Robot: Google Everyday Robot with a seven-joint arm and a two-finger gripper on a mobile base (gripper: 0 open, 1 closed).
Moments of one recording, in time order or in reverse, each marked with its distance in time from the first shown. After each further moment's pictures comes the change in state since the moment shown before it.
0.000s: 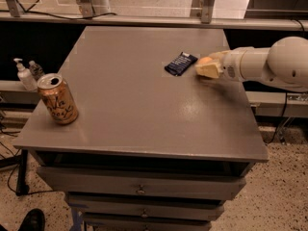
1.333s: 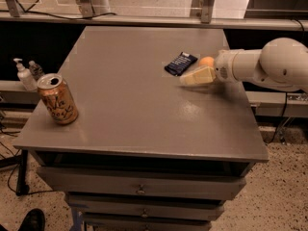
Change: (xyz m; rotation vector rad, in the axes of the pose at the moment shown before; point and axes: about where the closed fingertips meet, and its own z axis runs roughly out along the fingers) arm -0.006 0.018 0.019 -0.078 -0.022 0.023
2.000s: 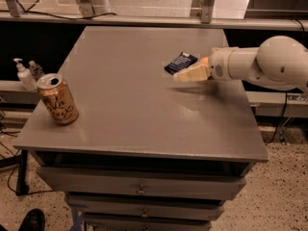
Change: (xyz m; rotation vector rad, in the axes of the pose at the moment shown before) arm -0.017 0.018 0.005 -0.056 -0.047 0.009
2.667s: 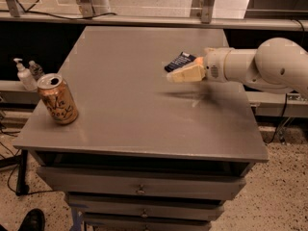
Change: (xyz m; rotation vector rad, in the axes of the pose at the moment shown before) arm -0.015 0.030 -0.002 -0.056 -0.056 0.018
